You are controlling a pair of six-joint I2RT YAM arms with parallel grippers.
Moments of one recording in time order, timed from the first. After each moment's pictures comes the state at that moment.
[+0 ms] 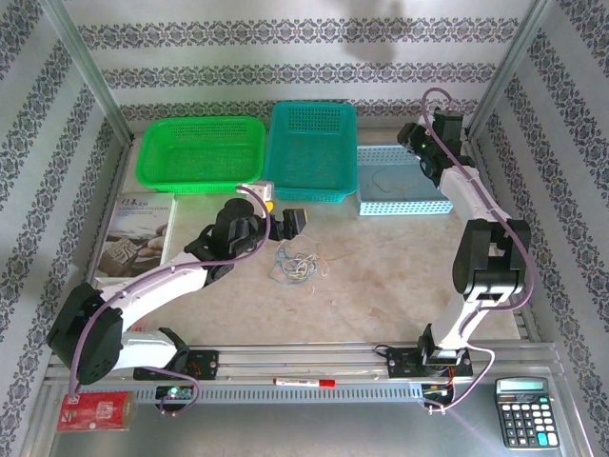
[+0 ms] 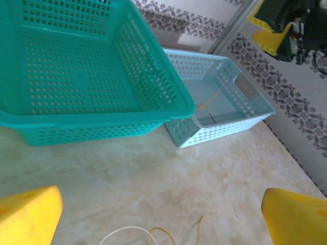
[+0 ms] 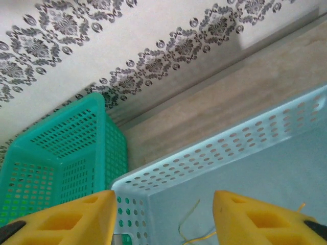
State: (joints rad) left arm -0.62 1.28 0.75 0.21 0.00 -0.48; right arm -0.04 1.76 1.40 -0.14 -0.14 0.55
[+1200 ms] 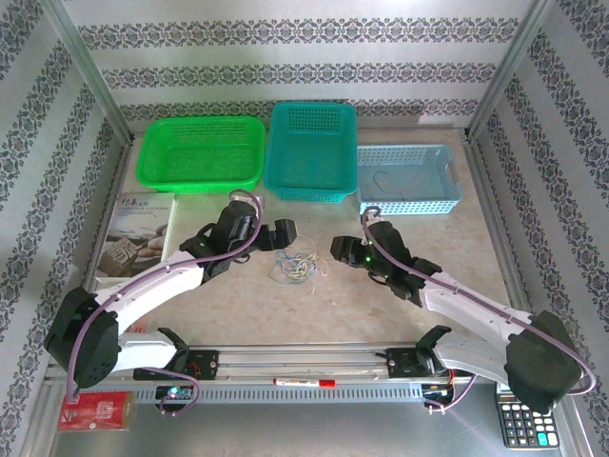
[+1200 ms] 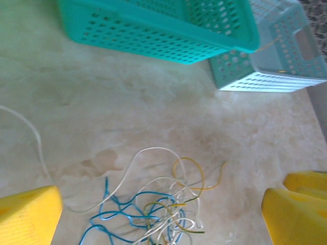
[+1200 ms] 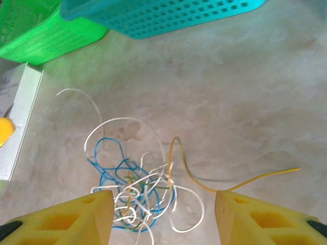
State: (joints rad) left arm -0.60 1.26 0.78 -0.16 0.02 -0.68; right arm 0.64 1.07 0.53 -0.07 -0.03 0.75
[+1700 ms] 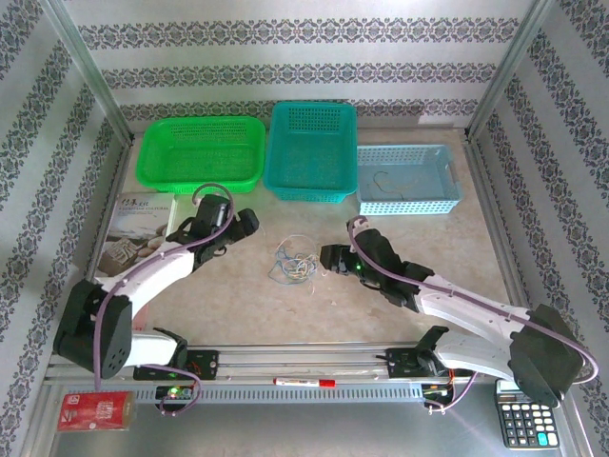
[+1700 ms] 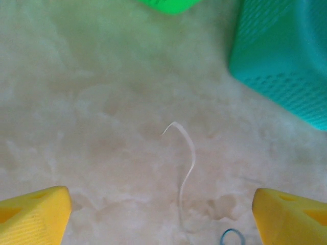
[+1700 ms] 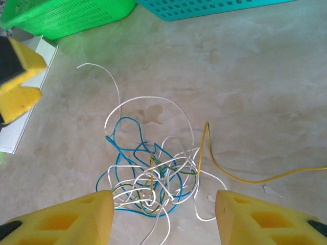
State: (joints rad) left arm -0.35 1.34 0.72 -0.20 -0.03 -0.77; right arm 0.76 1.09 0.53 -0.05 0.02 0.71
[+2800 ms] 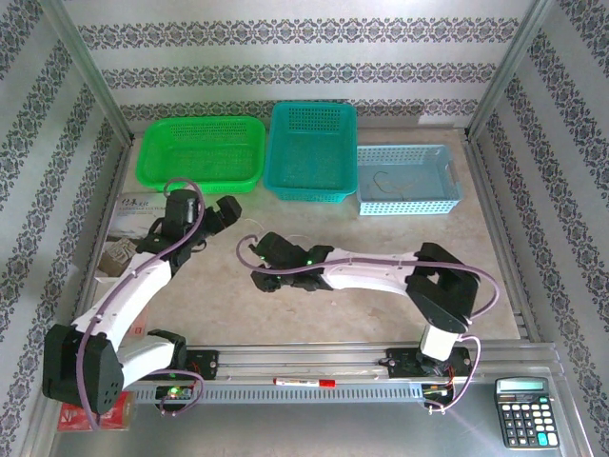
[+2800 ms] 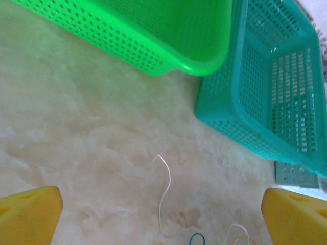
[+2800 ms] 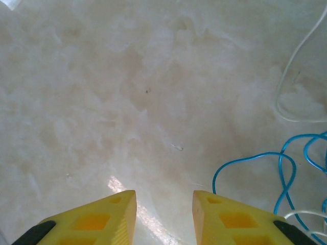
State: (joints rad) left arm -0.18 1.11 0.74 -0.28 0.07 -0.74; right arm 1.10 1.78 1.15 -0.30 0.02 0.44
